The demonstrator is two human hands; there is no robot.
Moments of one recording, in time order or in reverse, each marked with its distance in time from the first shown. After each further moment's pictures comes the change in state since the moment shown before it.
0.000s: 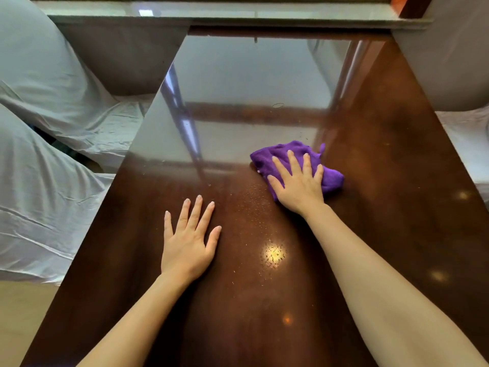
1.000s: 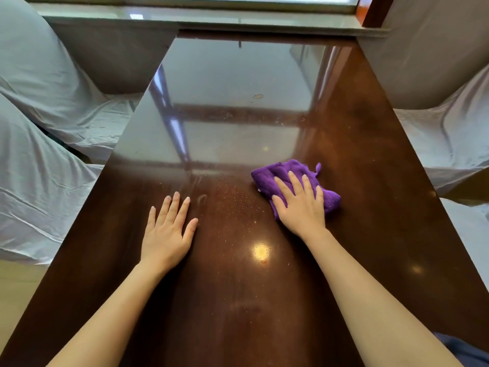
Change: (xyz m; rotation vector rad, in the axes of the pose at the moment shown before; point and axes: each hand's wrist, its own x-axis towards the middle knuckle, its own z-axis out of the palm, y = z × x) left_hand -0.066 -0.013 -0.001 -0.047 -0.015 0.012; right_hand -0.141 0.022 0.002 0.016 0.040 0.085
